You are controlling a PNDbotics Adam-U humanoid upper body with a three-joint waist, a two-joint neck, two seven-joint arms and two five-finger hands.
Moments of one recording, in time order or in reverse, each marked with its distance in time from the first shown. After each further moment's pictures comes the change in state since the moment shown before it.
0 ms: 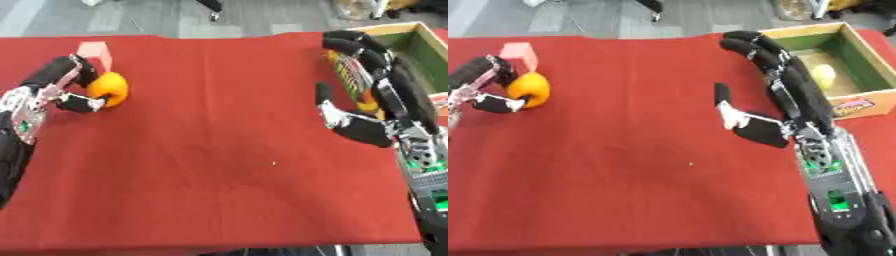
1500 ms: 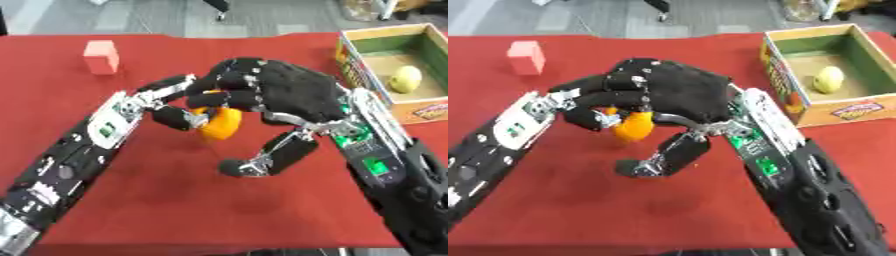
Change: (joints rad) left arm -0.003 -0.168 -0.437 -0.399 0.822 0.088 -0.568; right arm -0.297 0.014 0.305 0.144 0.101 -0.314 0.276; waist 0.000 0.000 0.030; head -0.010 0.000
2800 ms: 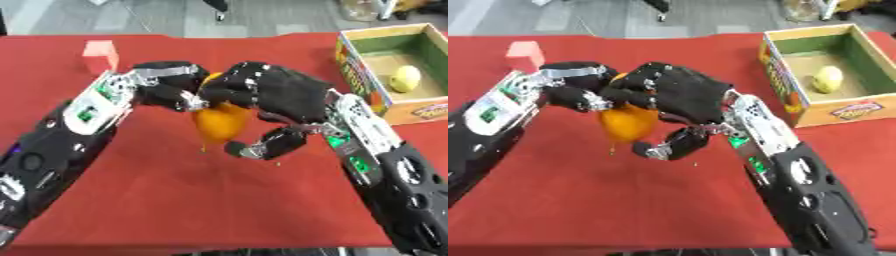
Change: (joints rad) left arm 0.003 0.103 -0.044 -0.185 0.420 0.316 -0.200; right arm 0.015 0.024 -0.046 0.088 0.343 0.105 -0.164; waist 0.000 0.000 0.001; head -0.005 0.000
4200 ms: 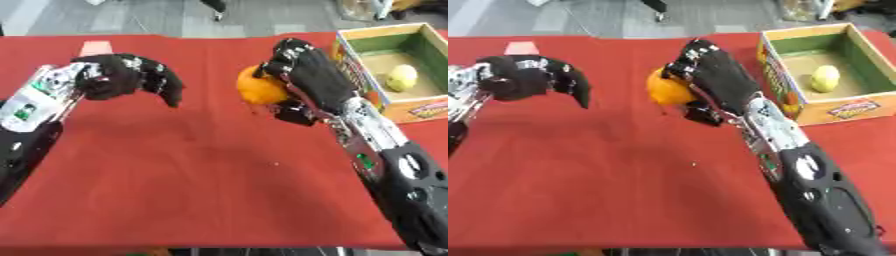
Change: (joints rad) left arm 0.123 0.195 0.200 -0.027 0.047 -0.181 -0.121; right arm -0.016 -0.117 -0.108 0.166 0.021 0.250 -0.417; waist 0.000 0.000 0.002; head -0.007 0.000
